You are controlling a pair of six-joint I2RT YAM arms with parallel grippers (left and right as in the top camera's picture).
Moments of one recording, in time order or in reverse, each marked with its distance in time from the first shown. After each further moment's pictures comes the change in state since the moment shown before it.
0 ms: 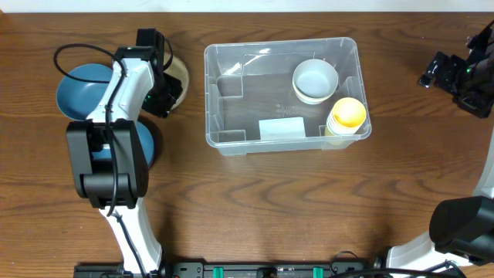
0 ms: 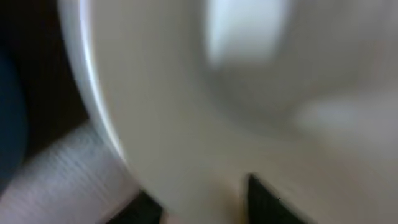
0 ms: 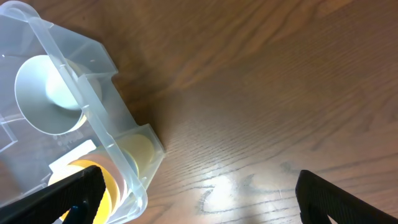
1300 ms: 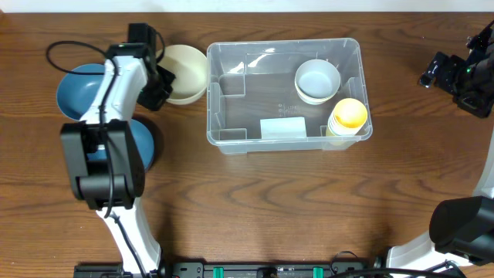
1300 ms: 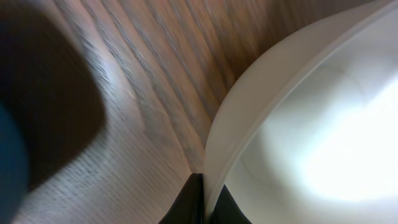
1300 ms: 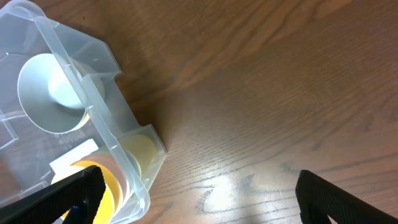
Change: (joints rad) left arm 0.041 -0.016 0.033 0.035 -0.002 0.099; right arm 0.000 0.000 0.000 0.000 0.000 0.000
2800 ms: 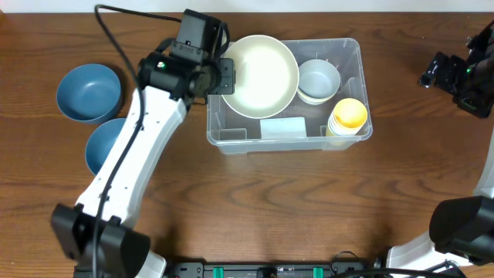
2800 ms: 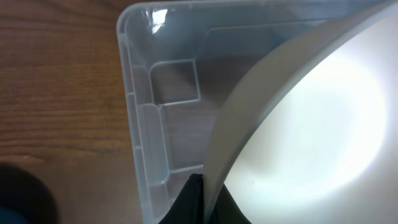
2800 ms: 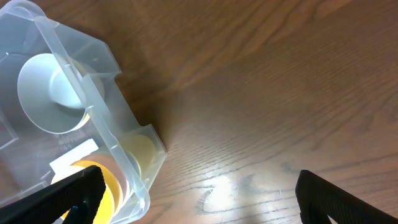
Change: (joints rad) left arm -0.392 -0.387 0.003 -0.007 0.029 0.716; right arm 0.000 0.000 0.000 0.000 0.000 0.000
